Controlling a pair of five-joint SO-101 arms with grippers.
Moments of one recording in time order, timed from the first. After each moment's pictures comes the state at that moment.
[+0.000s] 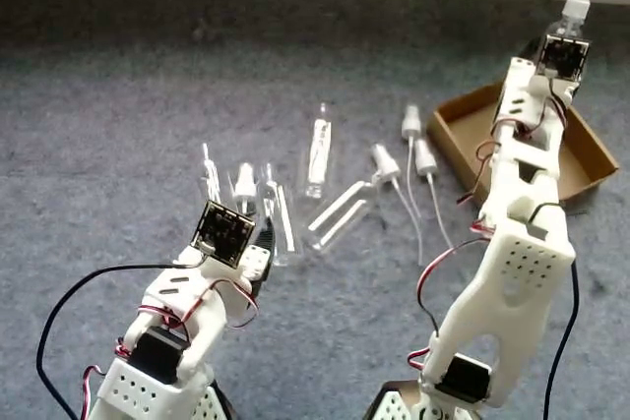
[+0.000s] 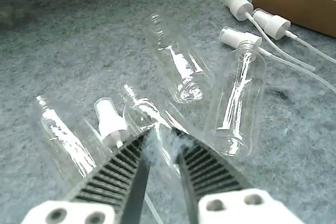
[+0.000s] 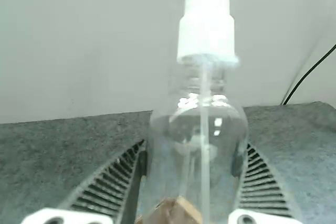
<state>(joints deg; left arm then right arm) 19.6 -104.1 95.9 45.3 3.4 16.1 41.1 -7.9 -23.2 8.3</state>
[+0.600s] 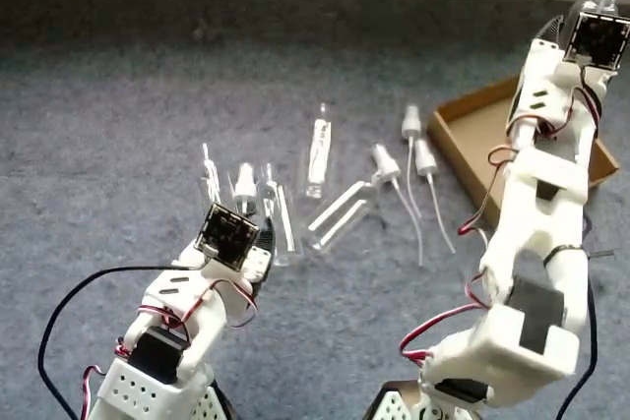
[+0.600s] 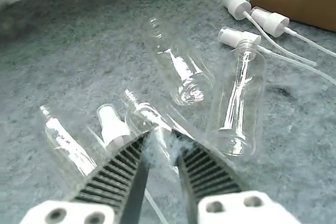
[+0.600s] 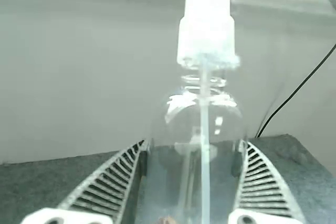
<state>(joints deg) 19.6 -104.1 95.9 45.3 -2.1 16.0 1.2 19.6 -14.5 8.2</state>
